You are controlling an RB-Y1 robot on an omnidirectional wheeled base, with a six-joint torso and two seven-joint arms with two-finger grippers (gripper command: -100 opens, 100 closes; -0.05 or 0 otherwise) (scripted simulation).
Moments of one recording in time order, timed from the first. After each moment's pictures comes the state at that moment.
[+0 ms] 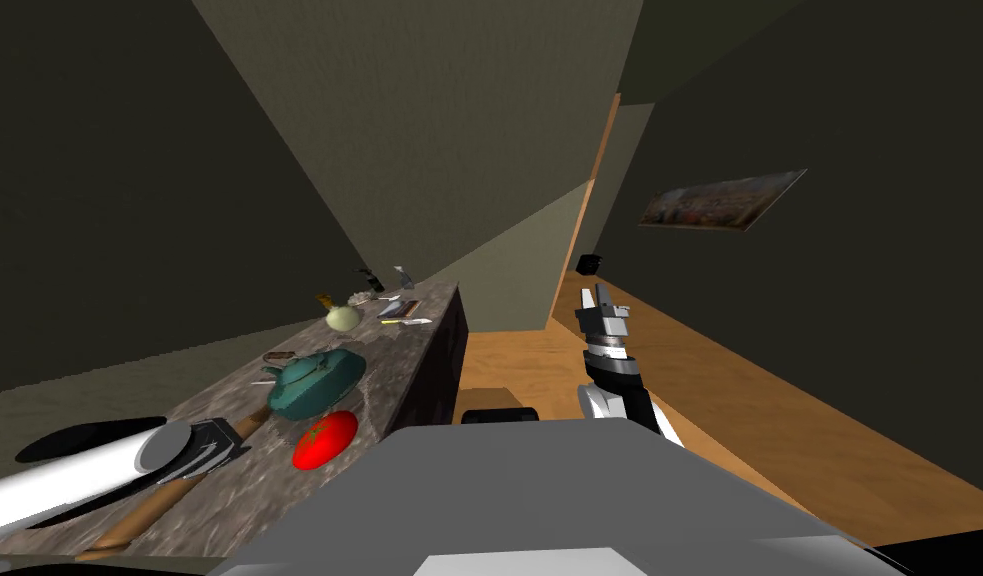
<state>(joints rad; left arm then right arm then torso) 0.53 0.94 0.63 -1.39 0.72 0.97 0.49 0.53 0.04 0.03 -2.29 0.11 -0.49 -0.17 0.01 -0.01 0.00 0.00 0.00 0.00</state>
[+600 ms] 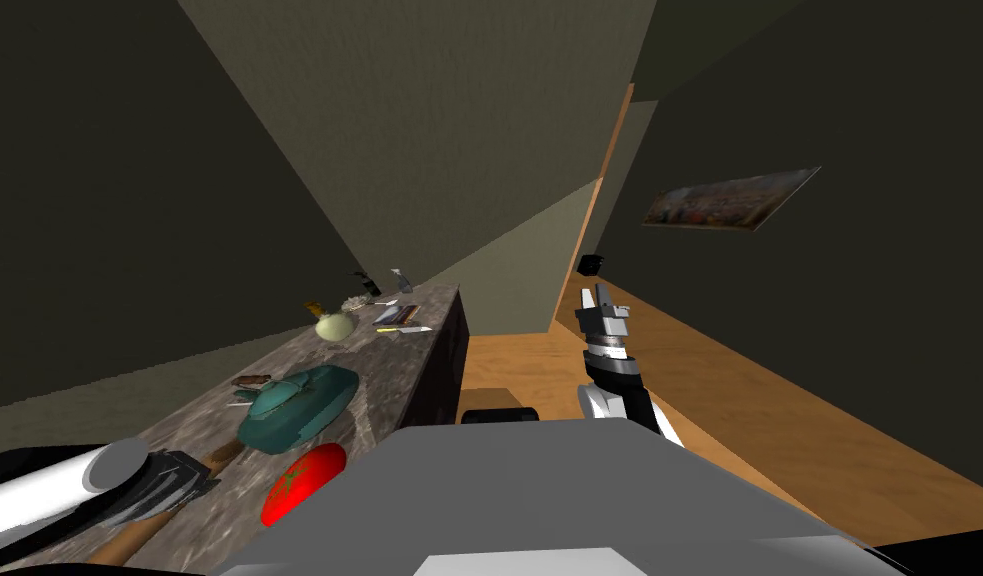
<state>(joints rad) 0.54 0.97 0.66 -1.26 0.79 1.07 0.52 0.53 0.04 0.03 -2.29 0.11 -0.49 -0.17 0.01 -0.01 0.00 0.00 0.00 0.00</state>
